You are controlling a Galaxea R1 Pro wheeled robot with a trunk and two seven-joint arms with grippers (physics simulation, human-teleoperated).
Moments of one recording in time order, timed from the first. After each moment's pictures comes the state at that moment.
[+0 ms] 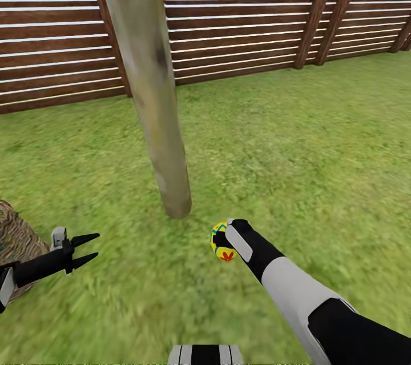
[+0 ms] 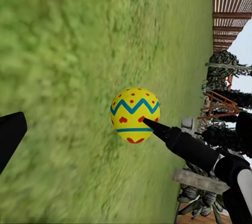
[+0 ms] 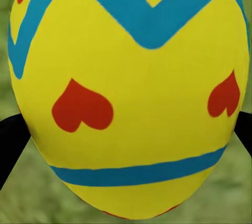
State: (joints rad) left arm -0.68 0.41 0.61 -0.58 -0.02 1.03 -1.32; right arm -0.93 0.17 0.46 -0.53 -0.73 0.65 -0.48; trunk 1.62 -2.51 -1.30
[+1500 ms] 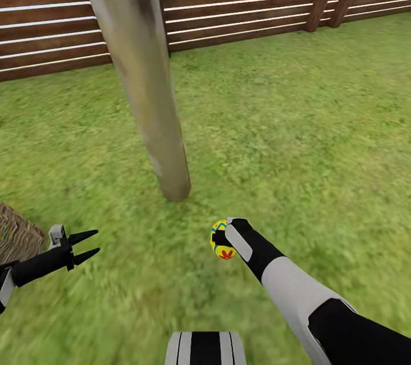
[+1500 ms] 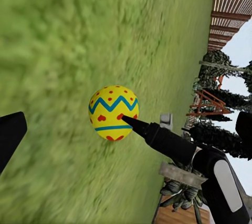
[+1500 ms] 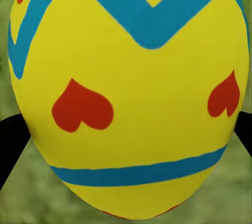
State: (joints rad) left arm -0.68 0.41 0.61 -0.58 -0.02 1.02 -1.43; right arm -0.93 0.17 0.46 -0.54 -0.73 0.64 -0.48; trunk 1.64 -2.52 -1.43
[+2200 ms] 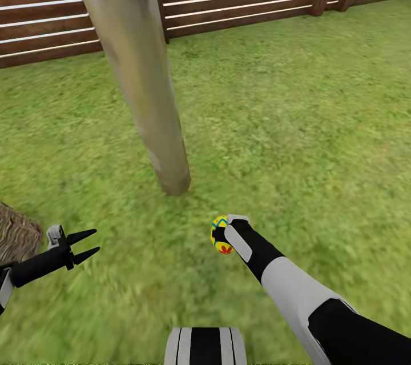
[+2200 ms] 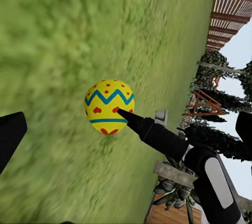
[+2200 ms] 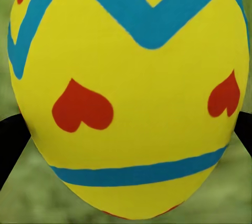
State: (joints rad) left arm -0.67 0.41 0.61 -0.58 -0.02 1.02 -1.47; right arm -0.93 0.17 0.47 -0.54 -0.73 0.55 -0.48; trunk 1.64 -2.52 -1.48
